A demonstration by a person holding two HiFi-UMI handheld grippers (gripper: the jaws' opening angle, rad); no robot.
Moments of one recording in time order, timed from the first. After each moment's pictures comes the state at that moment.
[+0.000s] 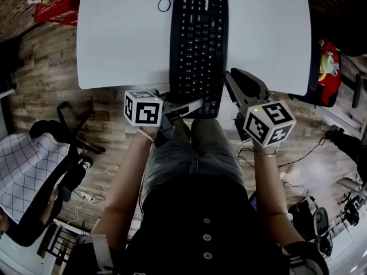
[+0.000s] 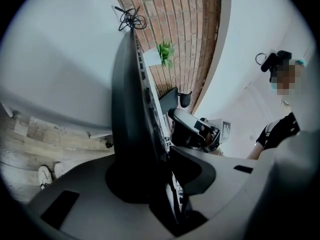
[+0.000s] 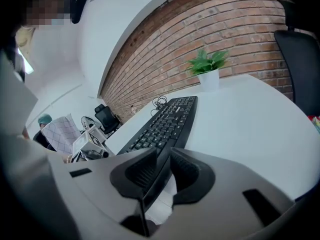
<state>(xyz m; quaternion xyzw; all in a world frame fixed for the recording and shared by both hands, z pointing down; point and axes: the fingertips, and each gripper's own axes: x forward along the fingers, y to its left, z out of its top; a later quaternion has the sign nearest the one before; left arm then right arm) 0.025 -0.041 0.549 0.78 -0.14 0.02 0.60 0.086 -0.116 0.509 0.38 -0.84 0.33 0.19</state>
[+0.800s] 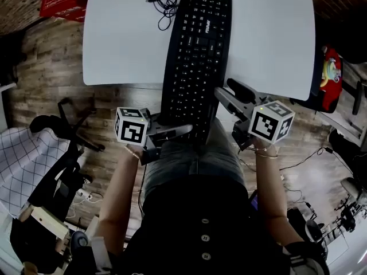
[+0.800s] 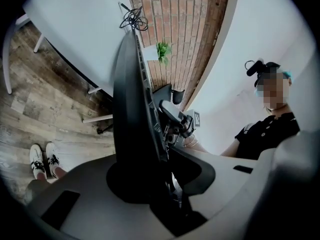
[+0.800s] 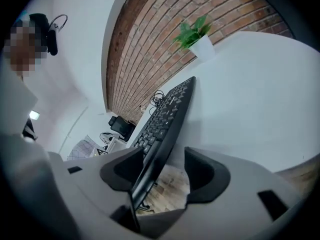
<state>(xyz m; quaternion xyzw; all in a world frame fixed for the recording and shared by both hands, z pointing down) -0.011 0.041 0.513 0.76 -0.07 0.00 0.64 0.058 -0.068 0.514 0.31 -0.81 0.49 0.13</state>
